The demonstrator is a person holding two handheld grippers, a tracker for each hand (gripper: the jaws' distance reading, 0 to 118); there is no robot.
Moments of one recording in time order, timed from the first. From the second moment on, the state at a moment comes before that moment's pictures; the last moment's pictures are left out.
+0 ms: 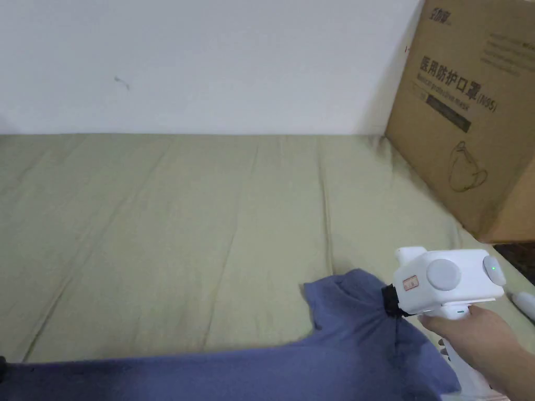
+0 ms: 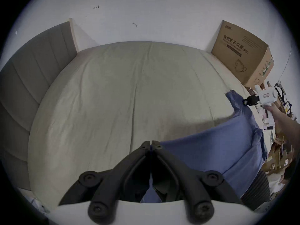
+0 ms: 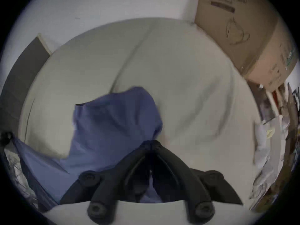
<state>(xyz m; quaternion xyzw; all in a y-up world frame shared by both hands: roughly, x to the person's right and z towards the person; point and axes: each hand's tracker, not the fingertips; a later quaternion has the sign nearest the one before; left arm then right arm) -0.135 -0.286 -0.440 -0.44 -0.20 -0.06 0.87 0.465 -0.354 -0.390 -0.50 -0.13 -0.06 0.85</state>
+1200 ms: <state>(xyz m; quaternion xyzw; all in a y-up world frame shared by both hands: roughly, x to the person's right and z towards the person) -0.212 -0.284 -0.272 -0.35 -0.26 0.01 0.90 0.405 -0.308 -0.047 -0.33 -0.19 -0.20 0.90</state>
